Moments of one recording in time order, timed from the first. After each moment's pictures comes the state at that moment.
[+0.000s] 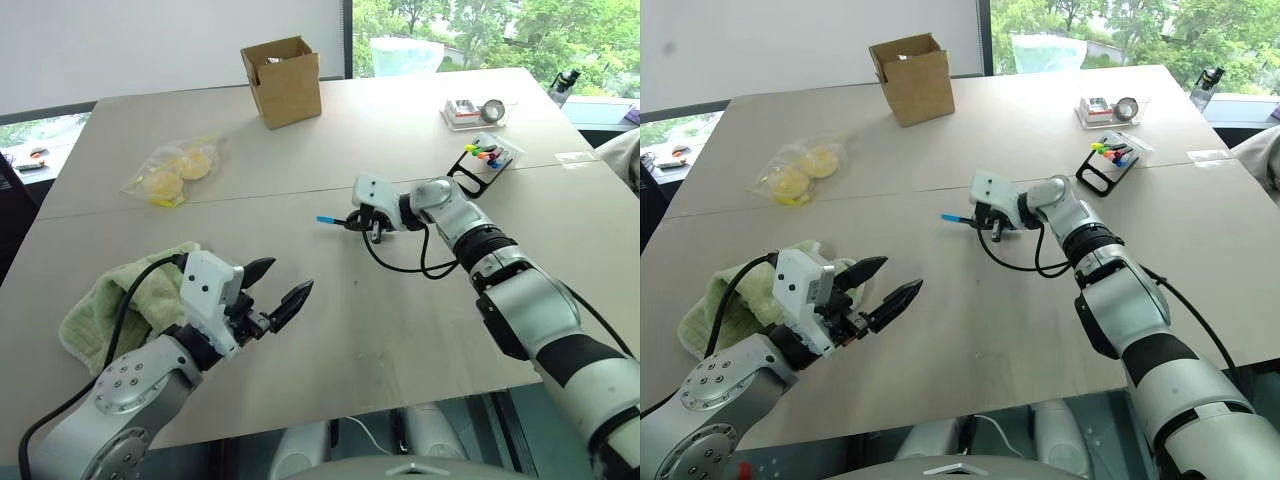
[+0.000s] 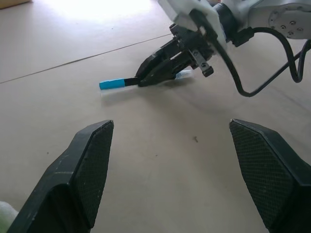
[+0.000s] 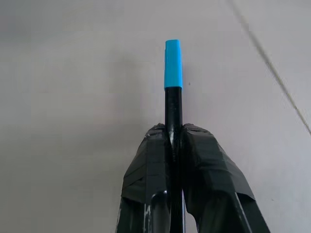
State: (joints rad) left arm 0.27 0.60 0.26 -0.89 -0.77 0.69 -0.30; right arm -1.18 -0.13 0.19 1.13 -0.02 -0.05 1.08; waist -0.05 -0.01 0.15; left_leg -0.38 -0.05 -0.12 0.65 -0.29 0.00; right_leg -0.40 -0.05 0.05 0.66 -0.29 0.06
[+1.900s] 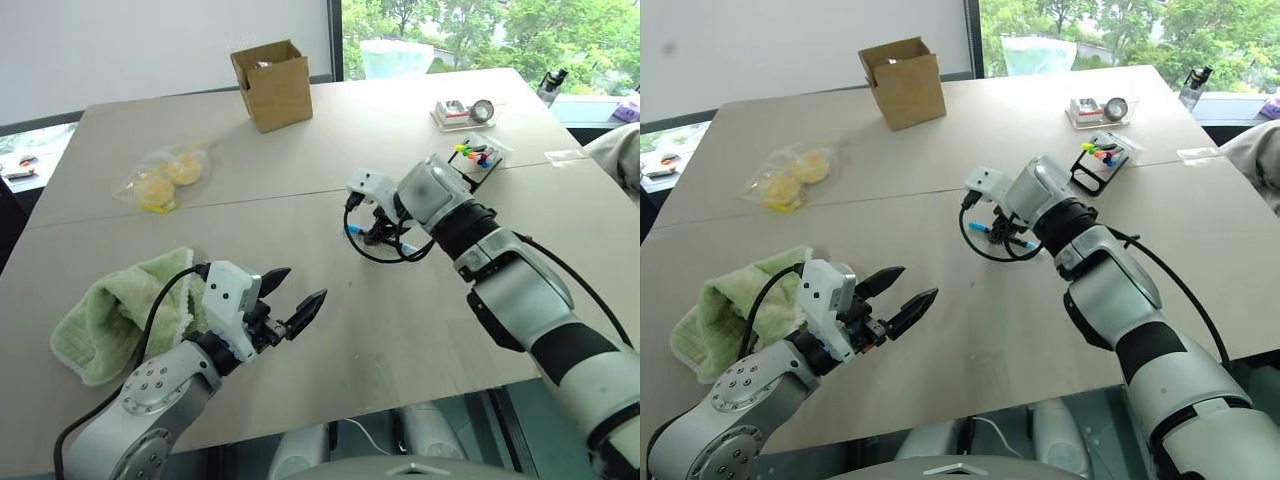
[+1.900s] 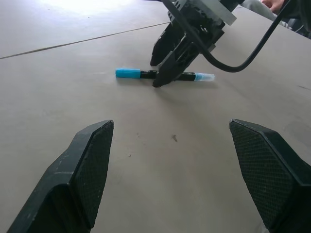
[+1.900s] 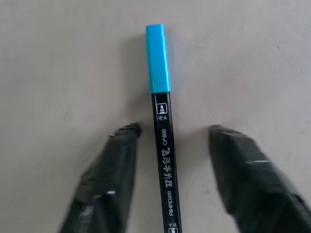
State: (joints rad) left arm 0.28 0.53 0.15 -0.87 -0.69 0.67 -0.33; right arm -1.27 -0.10 0.50 0.80 -0.28 0.95 1.08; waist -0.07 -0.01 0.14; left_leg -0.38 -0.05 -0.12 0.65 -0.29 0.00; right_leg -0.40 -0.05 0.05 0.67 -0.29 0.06
